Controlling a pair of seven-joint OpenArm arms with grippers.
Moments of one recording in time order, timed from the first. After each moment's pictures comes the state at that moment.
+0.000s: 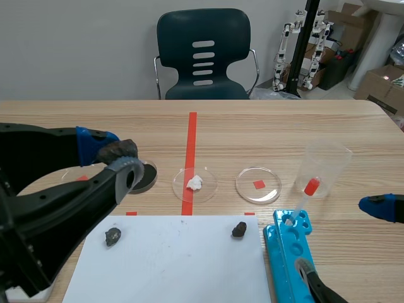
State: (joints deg) left arm 52.9 -48.0 4.9 136.4 -15.9 -9.9 -12.3; right arm -61.7 24.8 12.7 121.3 2.4 24.9 13.6
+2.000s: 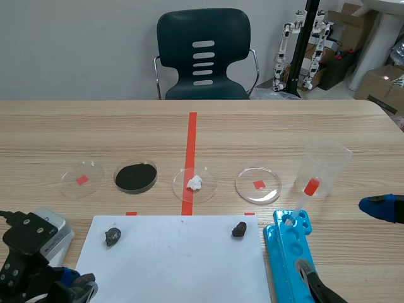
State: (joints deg) left arm 39.4 -29.0 6.1 106.4 -15.8 -12.0 23.0; right arm -61.7 24.8 12.7 121.3 2.4 24.9 13.5
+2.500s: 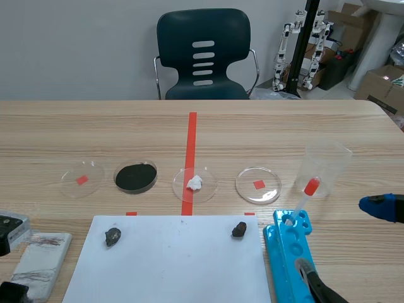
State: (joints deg) left arm 34.7 -26.5 -2.5 107.5 -19.4 -0.9 54.9; right arm -61.7 24.8 12.7 121.3 2.4 24.9 13.6
